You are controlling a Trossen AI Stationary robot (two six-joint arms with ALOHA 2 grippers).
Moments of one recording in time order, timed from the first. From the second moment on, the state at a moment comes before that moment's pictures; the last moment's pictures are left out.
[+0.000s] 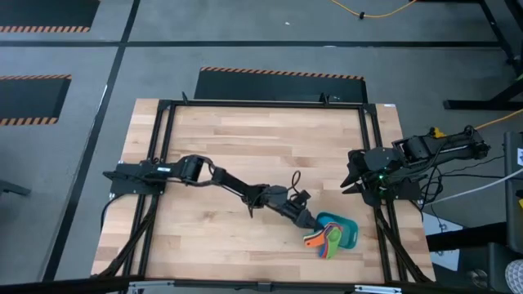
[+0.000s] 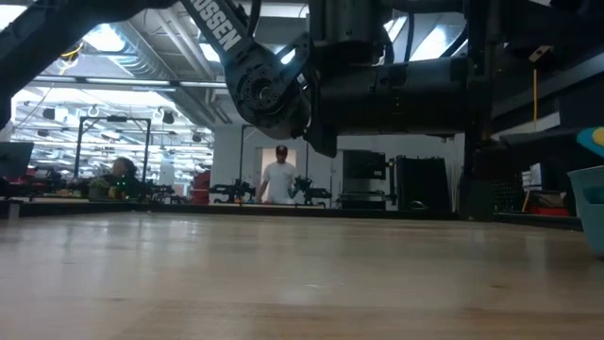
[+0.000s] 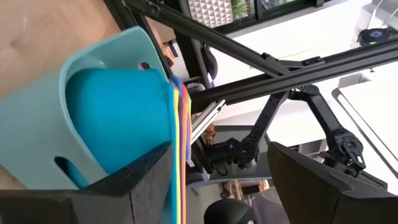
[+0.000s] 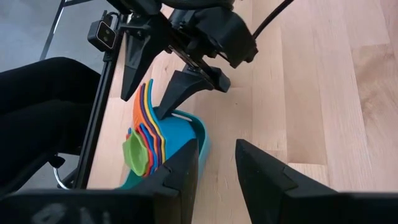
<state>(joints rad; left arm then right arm) -0.19 2.47 1.58 0.94 0.26 -1.27 0.26 0.71 0.81 -0.92 -0.12 0.33</state>
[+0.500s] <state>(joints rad) -0.14 2.47 1.58 1.00 0.34 -1.28 0.26 0.71 0.81 -0.92 -0.12 0.33</state>
